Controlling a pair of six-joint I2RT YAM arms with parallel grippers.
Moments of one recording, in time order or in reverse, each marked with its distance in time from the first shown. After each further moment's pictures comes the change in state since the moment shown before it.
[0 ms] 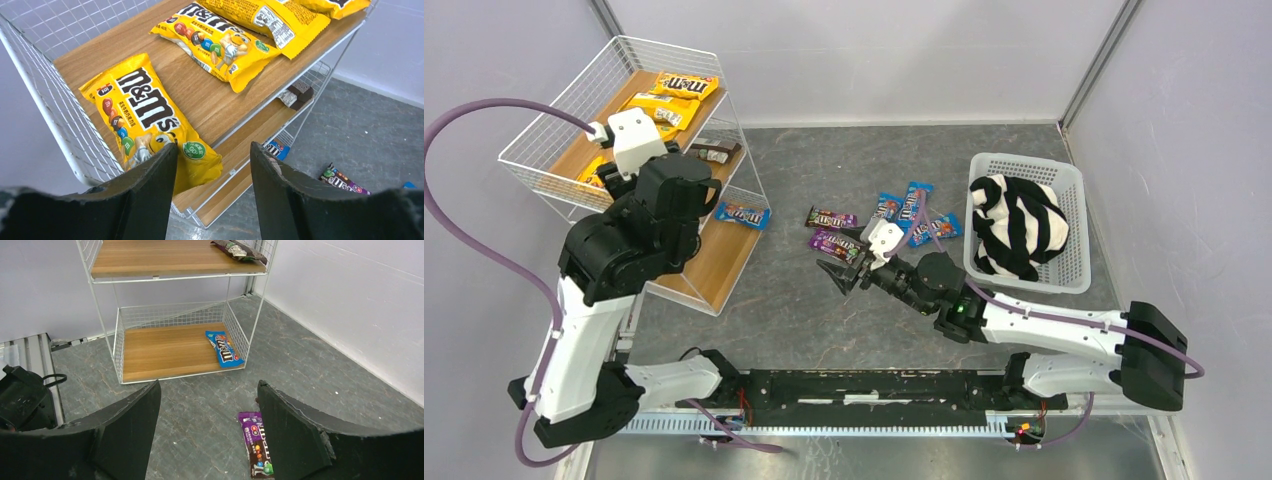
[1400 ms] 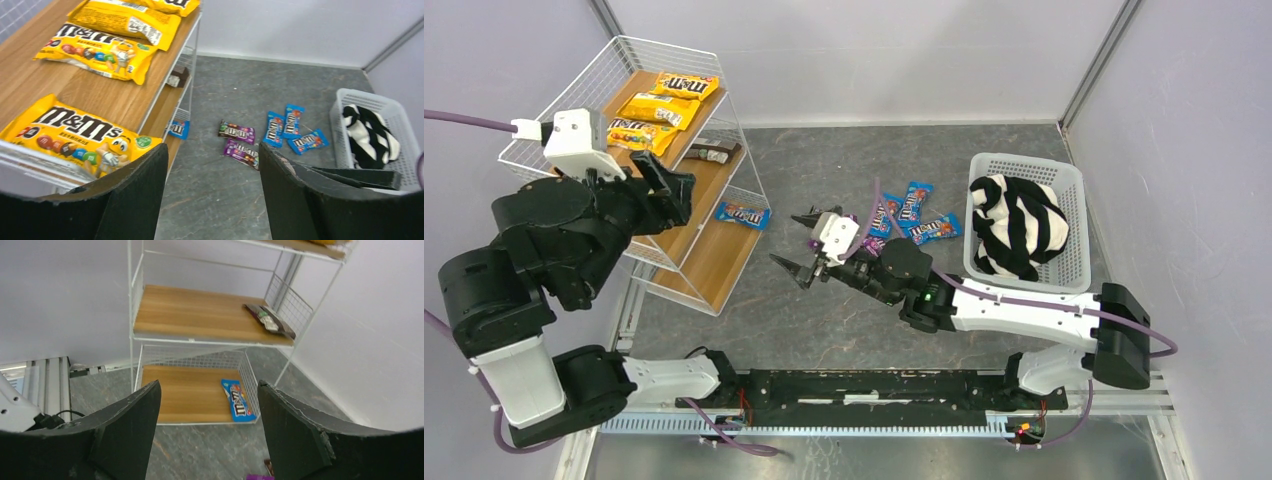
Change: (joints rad) left arm -0.219 0.009 0.416 -0.098 0.392 0.117; right arm 0.098 0.202 0.339 -0.050 -0.044 -0.135
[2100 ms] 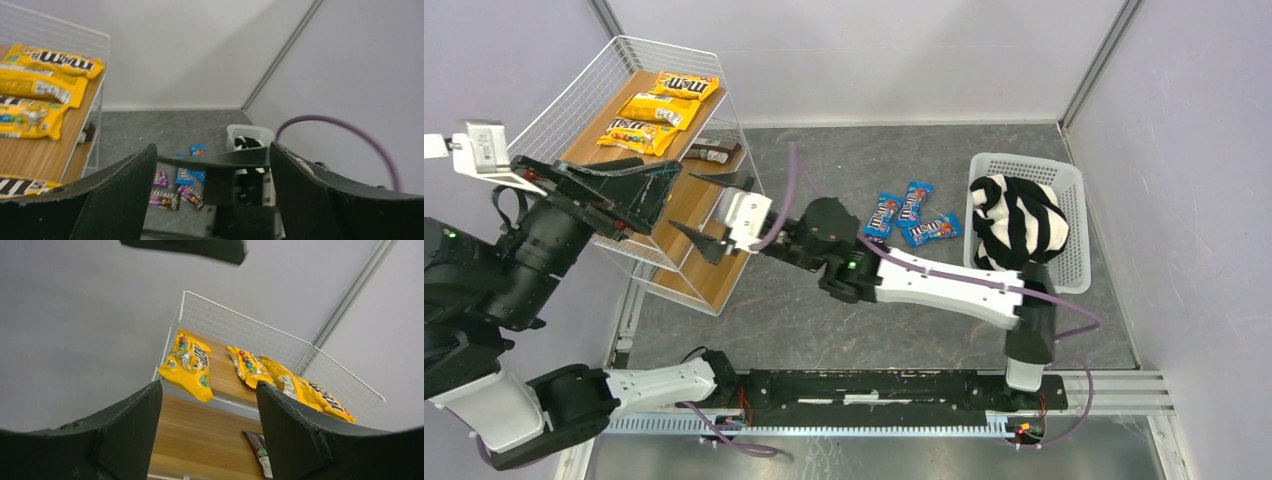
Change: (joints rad) left arm 0.000 -0.160 -0.091 0.410 0.314 0.074; right arm 0.042 0.466 0.741 -0.060 -0.151 -0.213
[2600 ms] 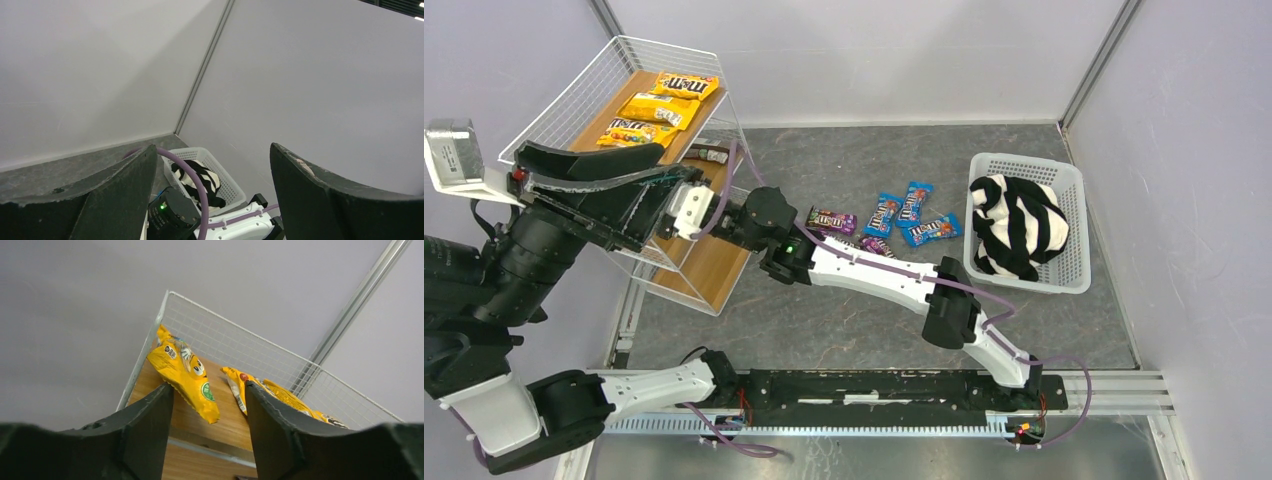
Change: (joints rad) left arm -0.005 -0.055 -0.119 0.260 0.266 0.000; right arm -0.035 0.424 0.488 0.034 -0.042 -0.066
